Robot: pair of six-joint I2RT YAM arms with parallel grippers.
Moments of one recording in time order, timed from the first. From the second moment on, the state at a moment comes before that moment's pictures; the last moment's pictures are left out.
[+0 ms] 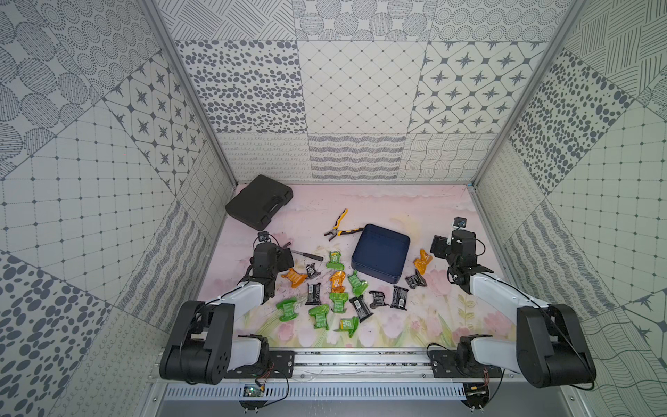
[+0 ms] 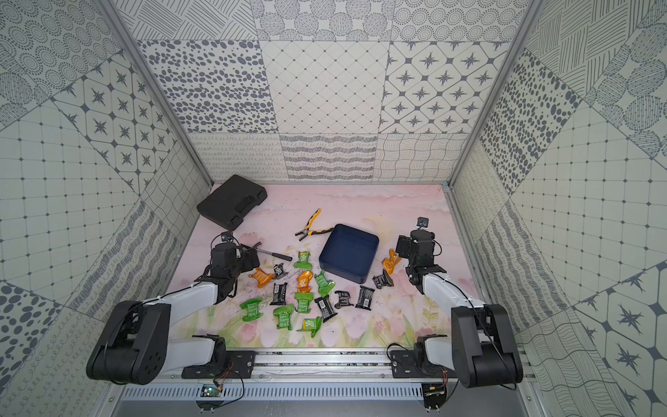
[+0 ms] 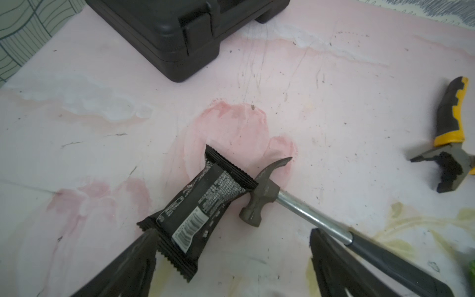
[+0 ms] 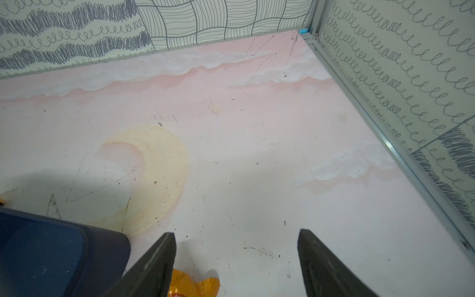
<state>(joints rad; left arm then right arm) -0.04 1.37 0.40 0.33 -0.17 -0.22 0.09 1.30 0.51 0.25 0.24 0.16</state>
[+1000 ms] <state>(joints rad) -0.03 1.56 0.40 0.71 -0.04 -0.10 0.05 1.56 0.40 0.79 0.11 0.04</state>
